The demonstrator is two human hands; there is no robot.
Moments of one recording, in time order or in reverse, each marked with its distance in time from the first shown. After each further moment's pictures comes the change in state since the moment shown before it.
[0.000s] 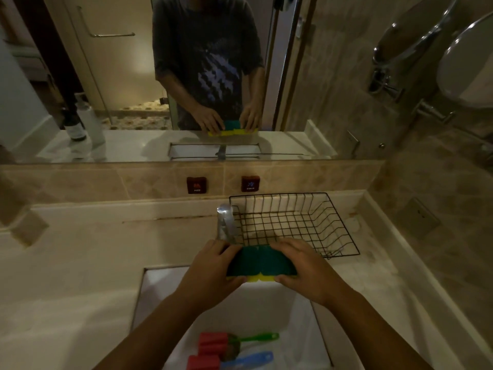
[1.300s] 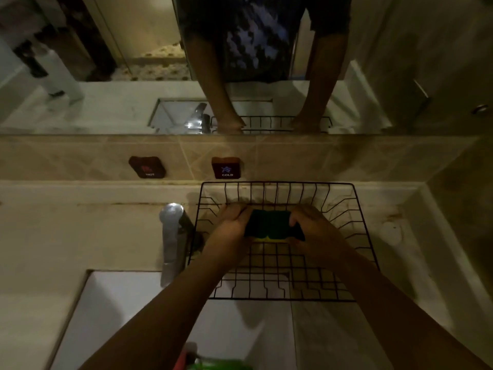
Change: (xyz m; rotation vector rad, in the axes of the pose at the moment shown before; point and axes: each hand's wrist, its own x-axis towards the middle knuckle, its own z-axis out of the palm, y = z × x) left_hand 0.198 -0.028 0.151 0.102 0.061 -0.207; right_hand 0.147 0.231 0.035 0.051 -0.097 -0.087
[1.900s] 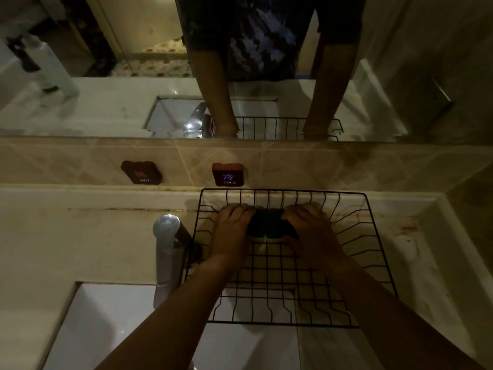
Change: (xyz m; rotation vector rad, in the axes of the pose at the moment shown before) left_hand 0.030 -0.022 0.031 0.032 0.022 -0.106; right_hand 0.040 0.015 0.032 -0.252 0.123 -0.040
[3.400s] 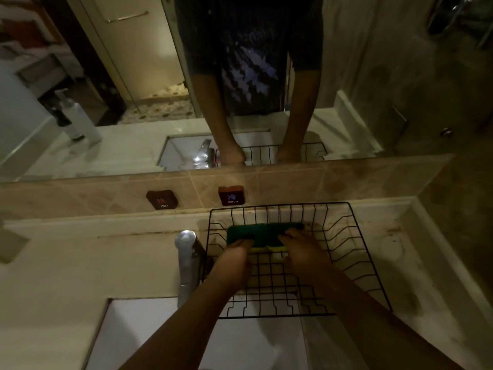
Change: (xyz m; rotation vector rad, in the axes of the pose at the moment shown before) left_hand -0.042 0.026 -0.049 -0.056 -0.331 -0.137; right_hand -0.017 -0.040 -0.019 -0.034 -0.313 0.177
